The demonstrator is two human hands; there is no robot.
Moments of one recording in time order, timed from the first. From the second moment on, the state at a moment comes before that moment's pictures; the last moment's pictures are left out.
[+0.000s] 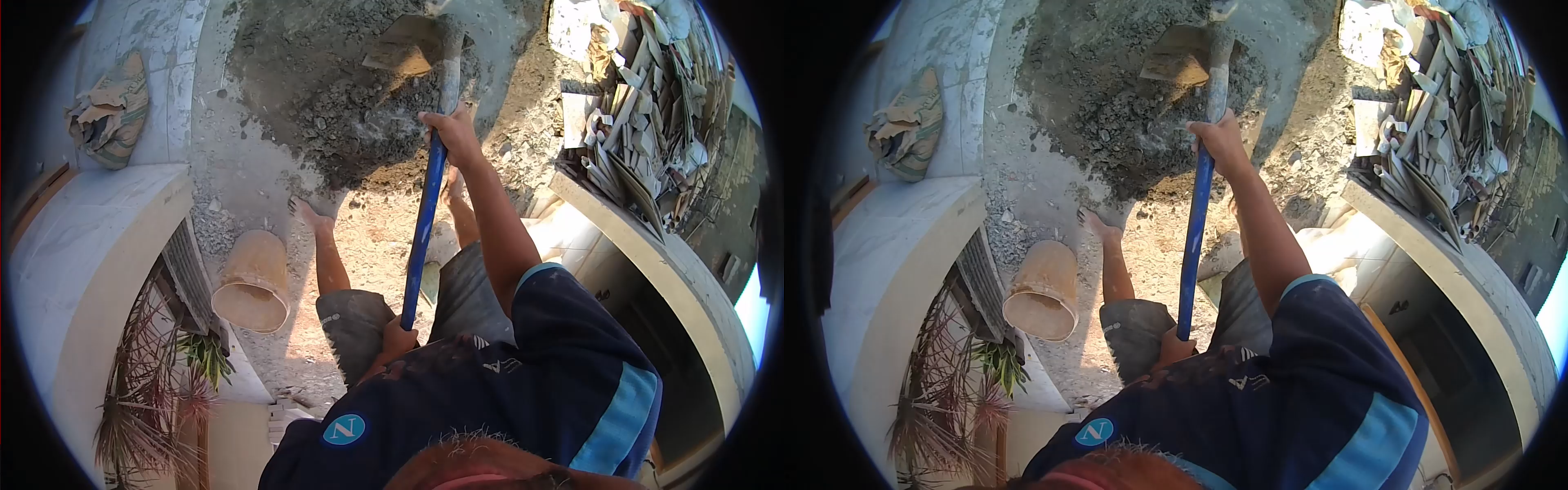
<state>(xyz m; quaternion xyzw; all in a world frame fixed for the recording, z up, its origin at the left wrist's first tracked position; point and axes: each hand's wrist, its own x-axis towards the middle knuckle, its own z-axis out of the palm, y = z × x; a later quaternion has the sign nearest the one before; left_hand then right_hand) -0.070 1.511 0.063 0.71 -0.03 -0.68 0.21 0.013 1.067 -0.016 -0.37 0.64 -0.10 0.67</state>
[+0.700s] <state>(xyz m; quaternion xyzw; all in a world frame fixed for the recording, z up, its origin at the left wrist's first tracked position) 0.088 1.108 -0.161 0.69 -0.05 -0.60 0.41 0.155 0.846 -0.213 -0.67 0.63 -0.14 0.38</state>
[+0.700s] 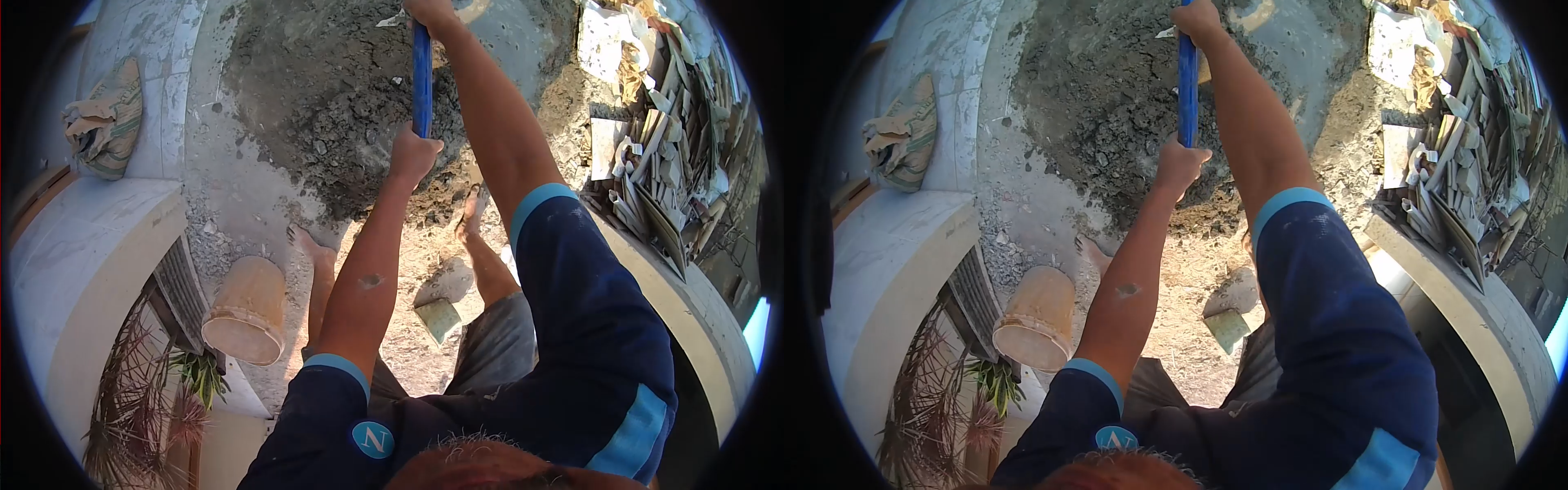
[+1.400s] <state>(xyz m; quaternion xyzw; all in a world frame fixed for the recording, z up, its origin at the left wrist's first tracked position) -0.071 1.378 -0.033 0.71 -0.06 -0.62 0.32 -0.023 1.133 -0.098 -0.27 0.58 -0.05 0.76</state>
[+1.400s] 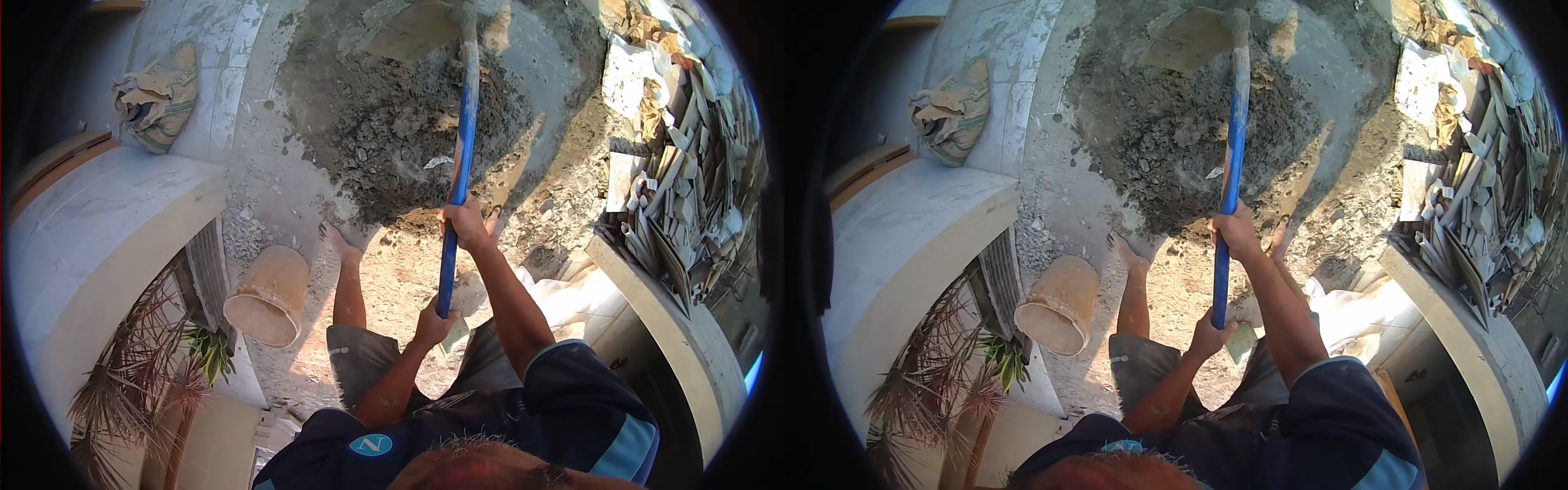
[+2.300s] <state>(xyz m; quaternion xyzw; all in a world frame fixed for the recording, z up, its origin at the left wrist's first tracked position) -0.135 1.373 0.005 0.71 0.03 -0.67 0.24 -0.078 1.201 -0.108 -0.60 0.57 0.16 0.54</state>
